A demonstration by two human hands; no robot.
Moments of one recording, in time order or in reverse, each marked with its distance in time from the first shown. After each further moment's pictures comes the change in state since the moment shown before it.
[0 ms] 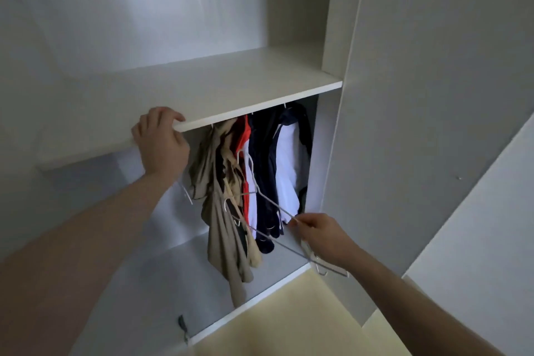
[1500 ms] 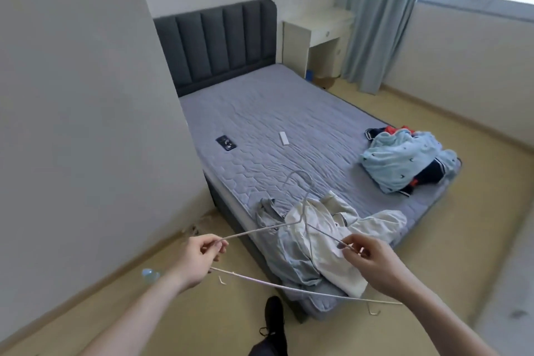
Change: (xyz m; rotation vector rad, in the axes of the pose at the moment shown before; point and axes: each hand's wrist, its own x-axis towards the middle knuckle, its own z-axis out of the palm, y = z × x) left_hand -0.794 0.802 -0.225 -0.870 -1.988 0.855; right_hand -1.070 0.335 -0.076 0.219 1.458 1.066
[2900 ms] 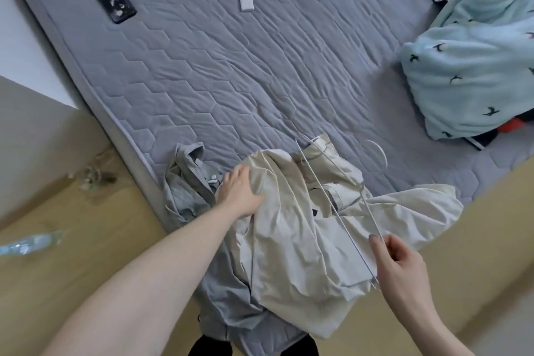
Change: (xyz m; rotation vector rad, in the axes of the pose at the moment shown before) left_hand 0.564 -0.126 0.484 0.677 -0.316 -0.242; right_hand 0.416 0.437 0.033 0.173 0.142 0.621
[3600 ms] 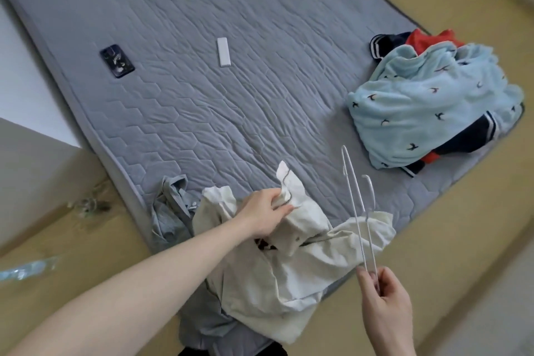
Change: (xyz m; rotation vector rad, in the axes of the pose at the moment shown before) left_hand -0.102 0.169 -0.066 -0.254 0.001 0.265; right_hand -0.035 0.006 -0.101 0.229 0.167 0.024
